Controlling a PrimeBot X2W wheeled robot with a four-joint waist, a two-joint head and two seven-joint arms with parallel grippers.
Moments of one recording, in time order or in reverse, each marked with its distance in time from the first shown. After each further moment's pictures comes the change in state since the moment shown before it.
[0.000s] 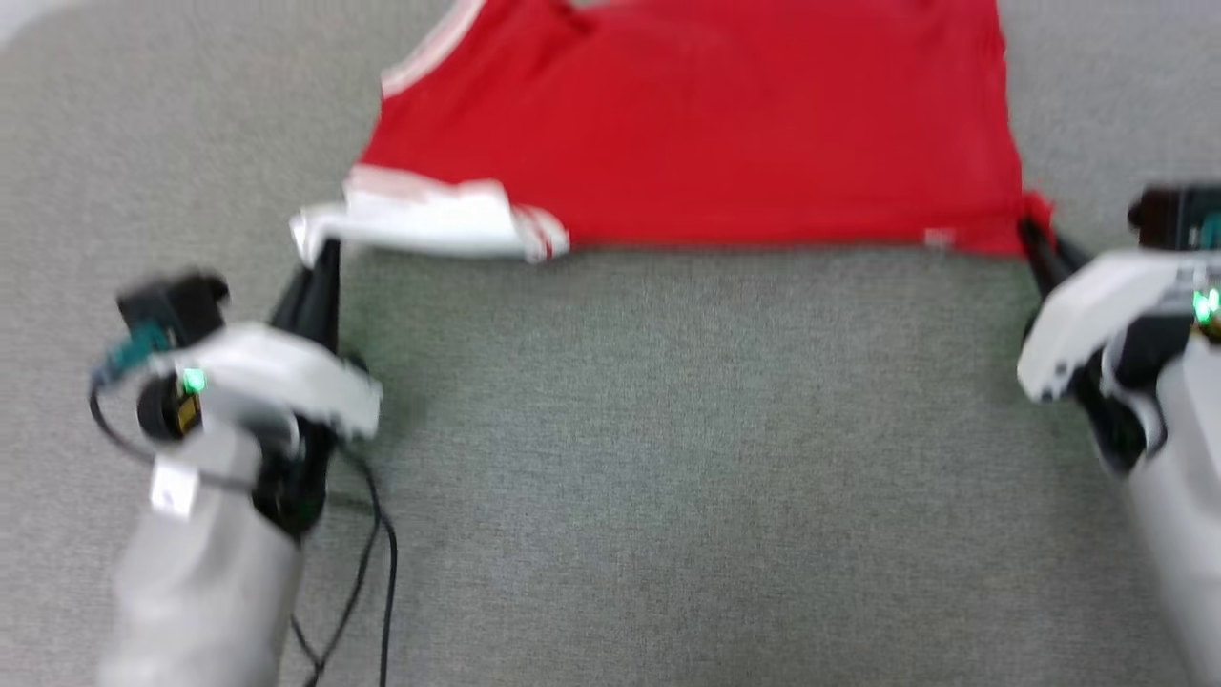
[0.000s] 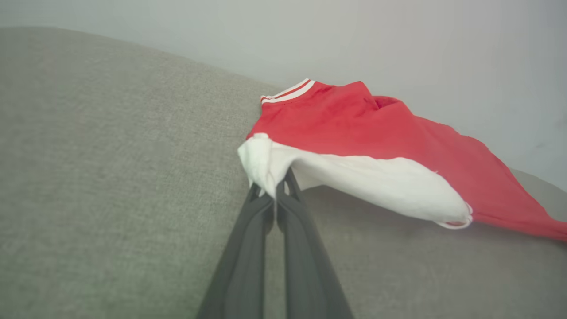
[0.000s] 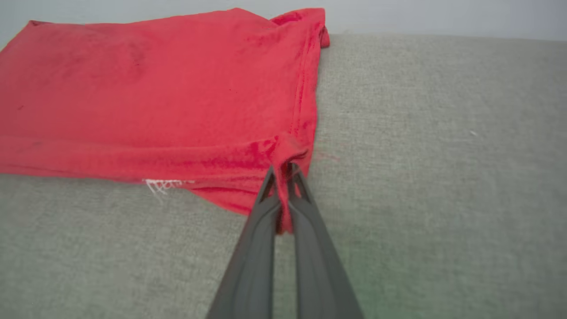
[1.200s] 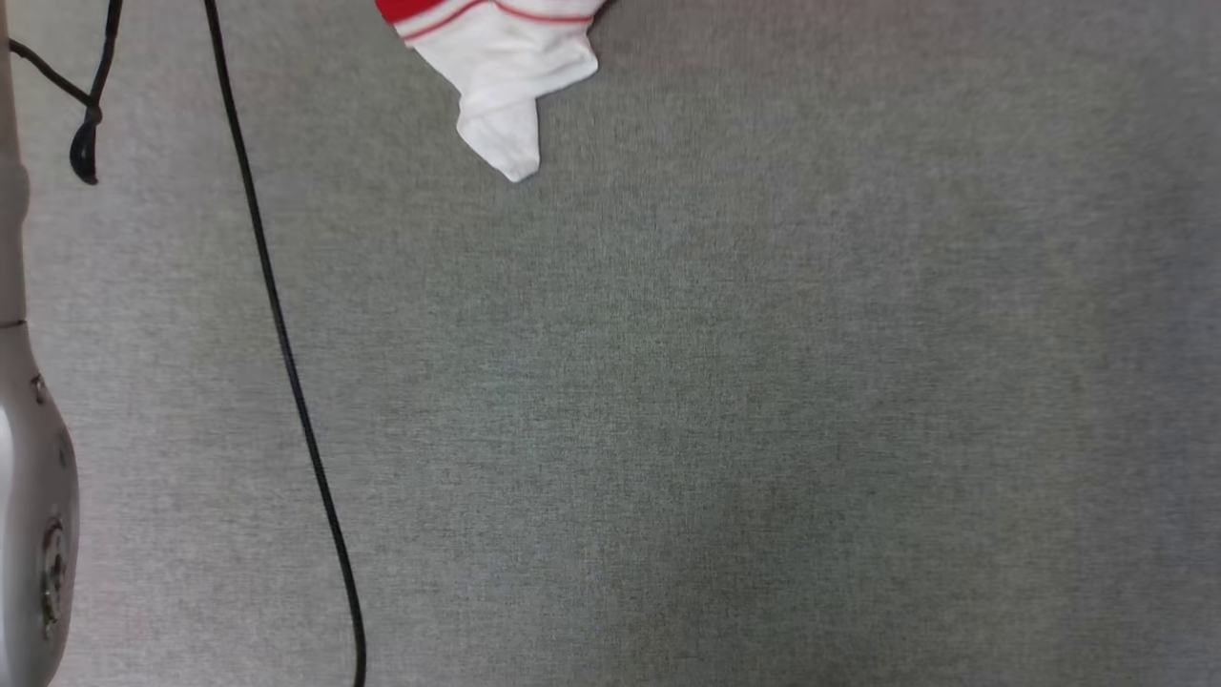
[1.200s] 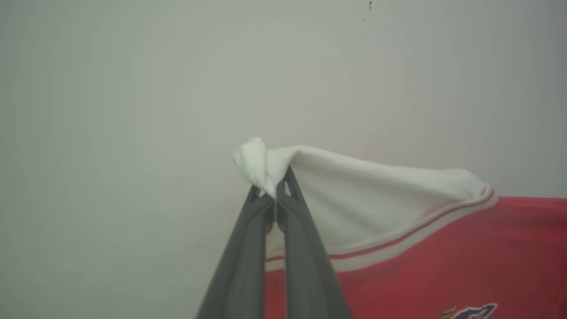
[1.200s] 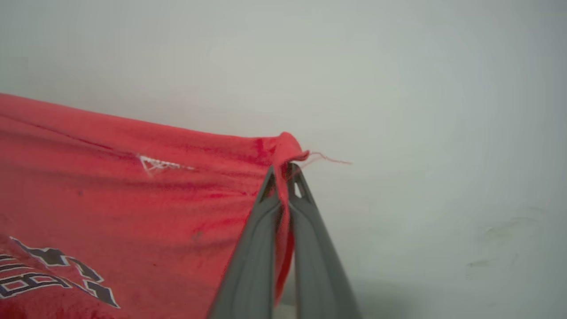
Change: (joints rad) left arm -0.812 0.085 0.050 -0.032 0.190 0.043 0.117; right arm -0.691 0.024 -0.165 -0.155 -0.264 0.000 0.196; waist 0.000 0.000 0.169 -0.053
